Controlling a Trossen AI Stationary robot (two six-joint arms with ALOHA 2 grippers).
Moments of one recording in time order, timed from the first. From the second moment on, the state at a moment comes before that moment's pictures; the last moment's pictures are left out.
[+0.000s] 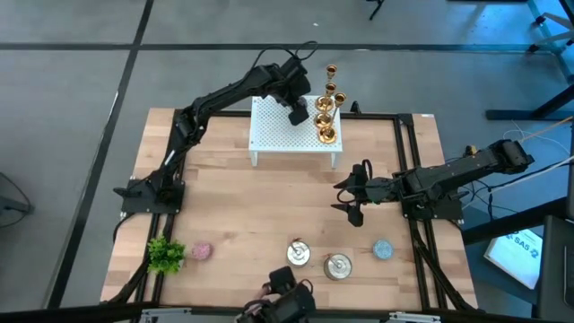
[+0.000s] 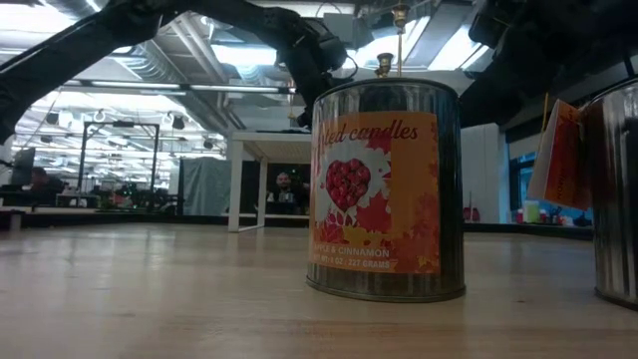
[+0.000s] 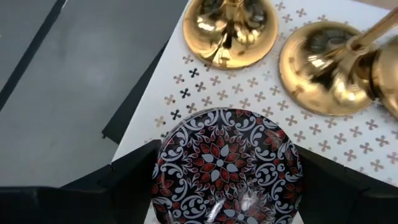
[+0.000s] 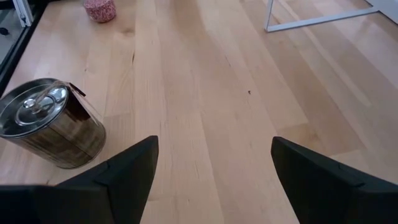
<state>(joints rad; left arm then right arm) 0.60 2.23 2.25 -0.97 0.07 0.18 0.27 1.05 0.55 -0.13 0.29 0.33</state>
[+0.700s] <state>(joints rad) 0.58 2.21 2.28 -0.93 -0.14 0.13 0.27 1.05 0.55 -0.13 0.28 0.33</state>
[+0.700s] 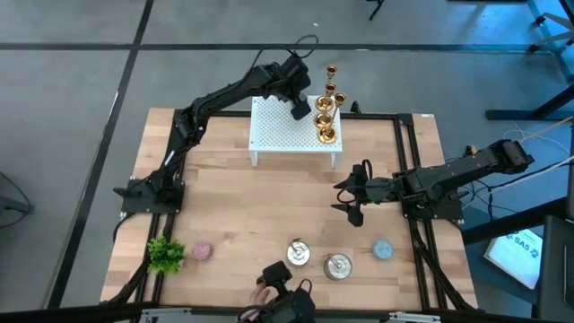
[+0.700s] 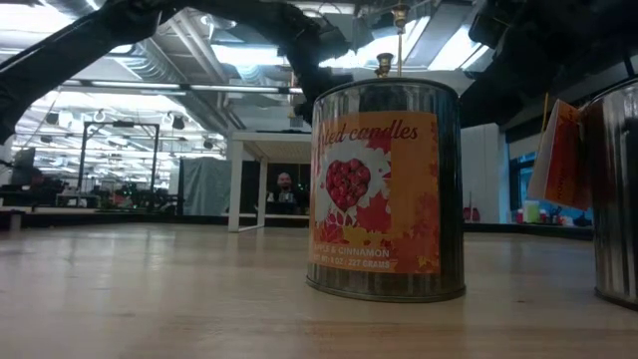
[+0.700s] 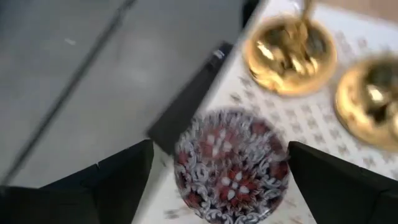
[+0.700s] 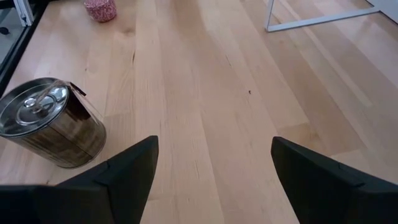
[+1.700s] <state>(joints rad) 0.68 2.14 2.30 -0.99 -0.06 0.01 0.26 1.05 0.55 -0.14 0.29 0.36</state>
